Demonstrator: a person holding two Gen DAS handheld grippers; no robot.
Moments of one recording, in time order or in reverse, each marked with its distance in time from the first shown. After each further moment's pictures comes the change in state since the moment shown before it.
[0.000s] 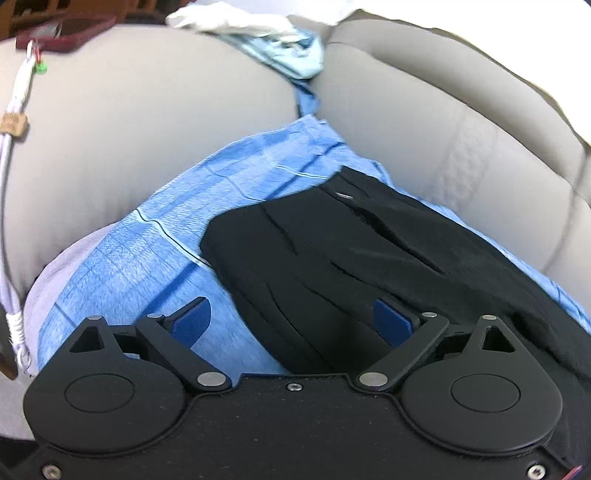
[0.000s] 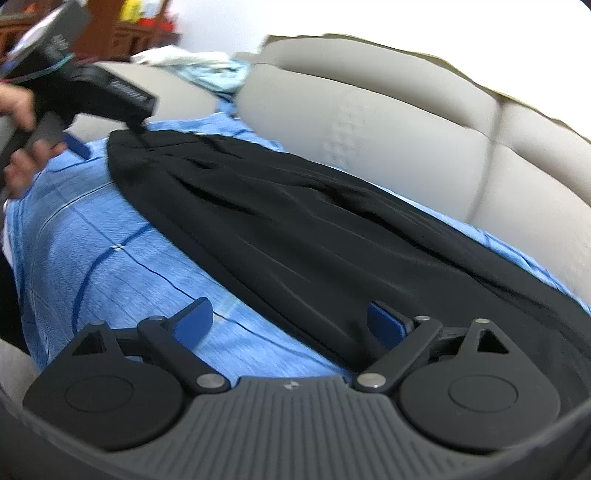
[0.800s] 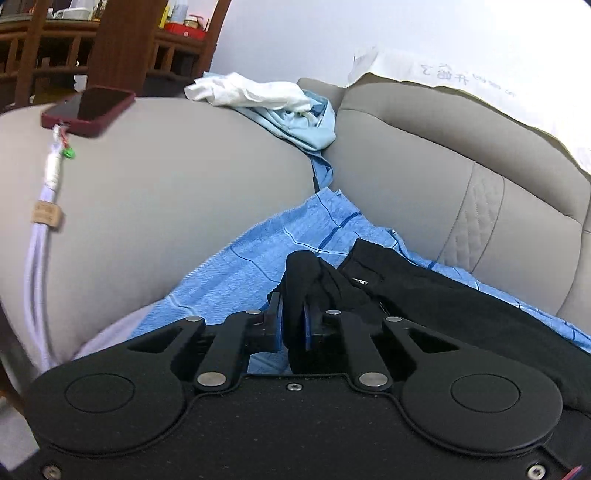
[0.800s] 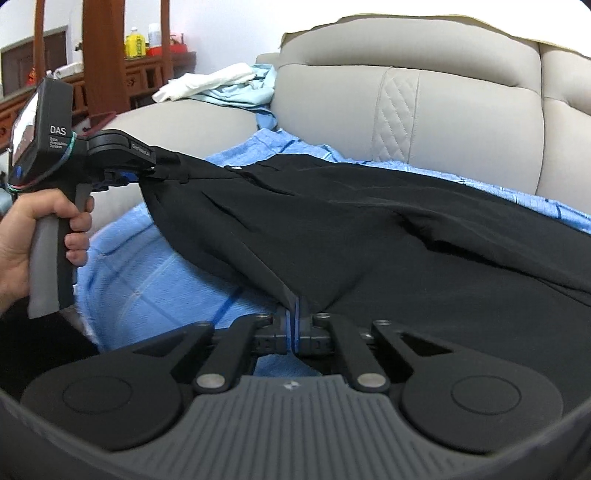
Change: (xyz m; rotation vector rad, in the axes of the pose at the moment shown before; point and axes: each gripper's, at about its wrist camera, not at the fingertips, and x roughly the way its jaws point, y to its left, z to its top) left arm -0.033 -0.004 0.019 0.044 -0.196 0.072; right arm -0.001 -0.015 0.059 0.236 0.077 0.272
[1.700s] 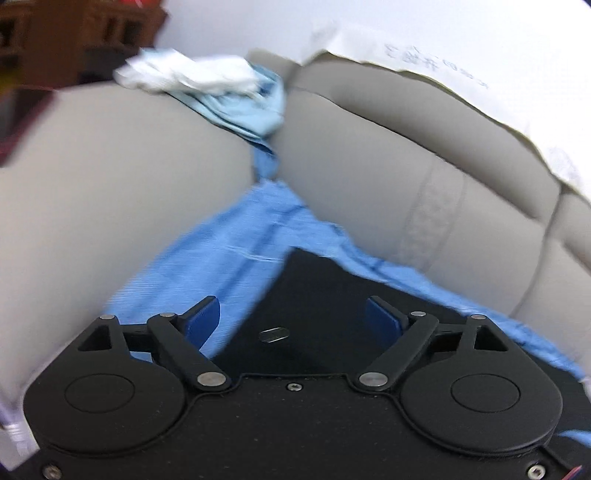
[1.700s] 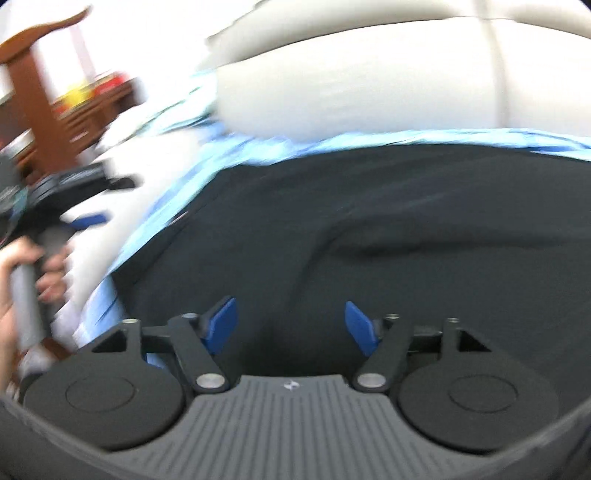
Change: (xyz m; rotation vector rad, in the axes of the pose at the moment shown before) left arm 0.041 -0.035 0.071 -0.025 0.170 -0.182; right arm 0.005 -0.091 0.057 0.324 0.098 -0.029
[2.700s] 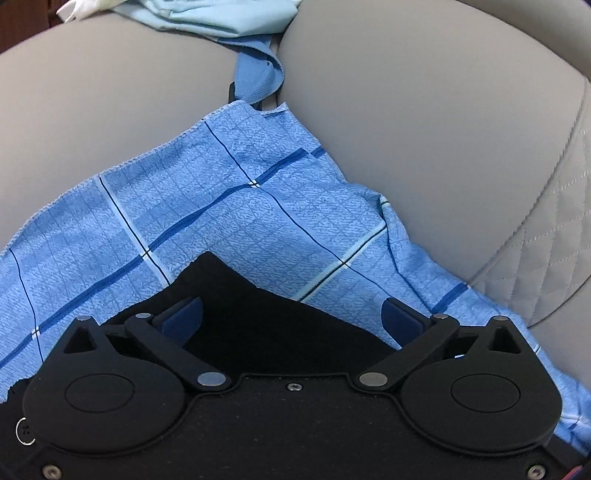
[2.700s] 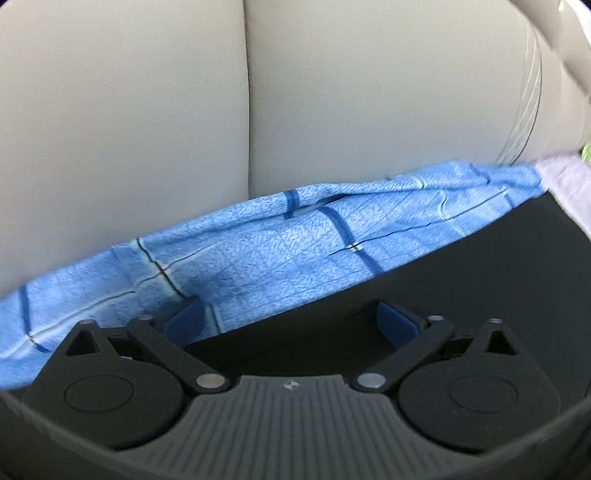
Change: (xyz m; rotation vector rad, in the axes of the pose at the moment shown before) left arm 0.268 -0.102 0.023 -0.104 0.163 0.456; right arm 0.228 -0.227 0.206 0.331 0.149 -0.829
